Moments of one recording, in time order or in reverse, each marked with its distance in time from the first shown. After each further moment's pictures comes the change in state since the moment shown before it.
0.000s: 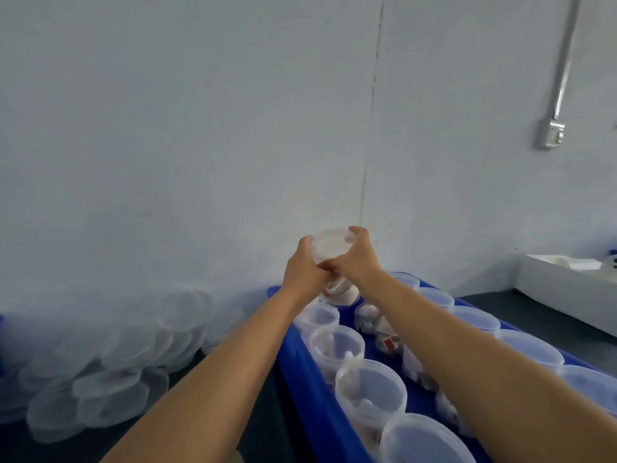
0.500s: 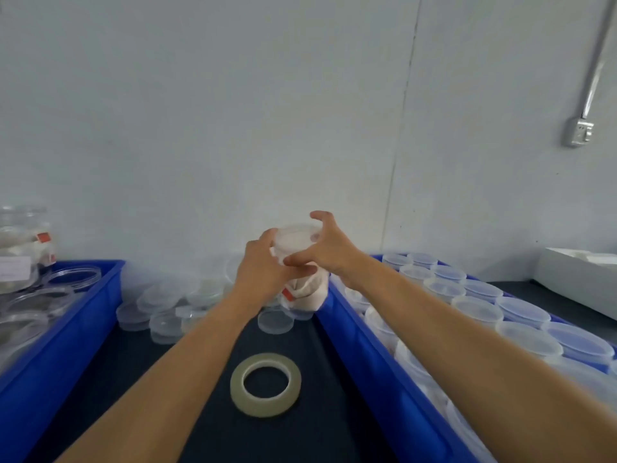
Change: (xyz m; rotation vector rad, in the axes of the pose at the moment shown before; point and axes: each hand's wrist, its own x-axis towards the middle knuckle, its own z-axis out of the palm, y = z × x) left_hand -0.158 0.022 -0.131 0.123 0.179 -0.040; right_hand -0.156 -0.095 0.039 -0.003 -0.420 -0.092
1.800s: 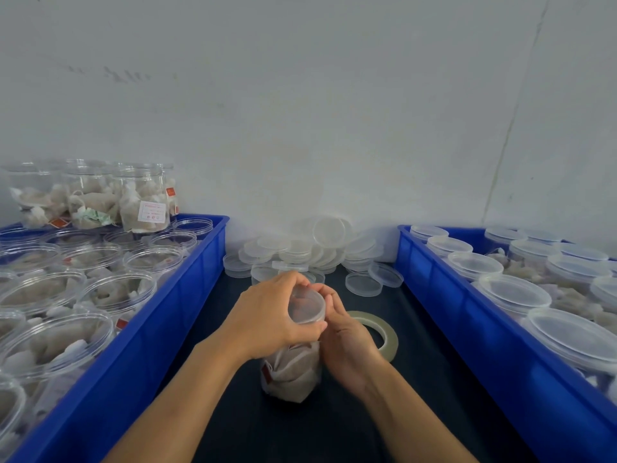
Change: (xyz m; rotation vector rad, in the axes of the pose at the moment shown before) left_hand -0.118 -0.091 -0.106 0.557 -0.212 0.055; right_hand -0.086 0.085 0.177 1.080 -0.433 0.119
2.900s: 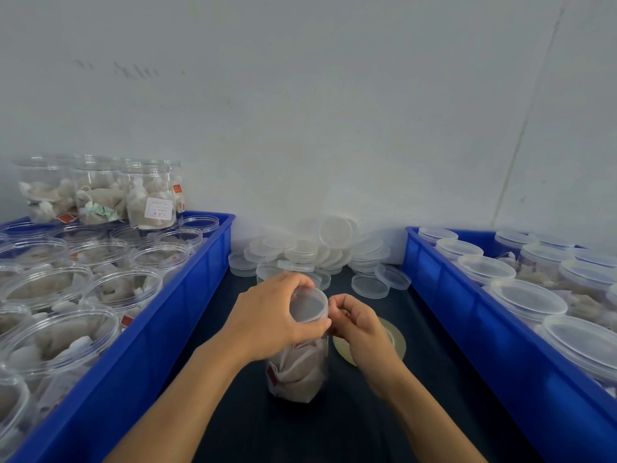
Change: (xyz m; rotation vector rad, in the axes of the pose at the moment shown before) left_hand -0.004 0.003 -0.003 0.011 0.035 -0.064; right_hand -0.005 -0.010 -0.010 -0.611 0.114 -0.181
